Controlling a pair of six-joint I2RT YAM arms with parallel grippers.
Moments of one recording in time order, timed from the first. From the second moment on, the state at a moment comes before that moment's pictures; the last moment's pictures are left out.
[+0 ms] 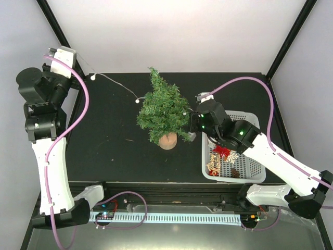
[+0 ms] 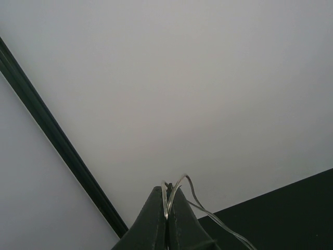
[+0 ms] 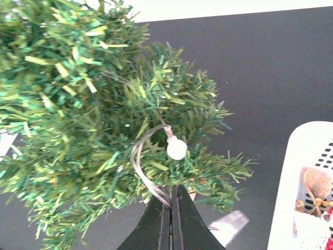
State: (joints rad) left arm 0.20 1.08 1.58 -0.43 0.31 0.33; right arm 0.89 1.19 1.29 -0.73 0.32 0.59
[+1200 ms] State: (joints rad) left arm 0.23 0.87 1.57 -0.63 0.69 0.28; right arm 0.94 1.26 1.23 -0.72 0.35 0.65
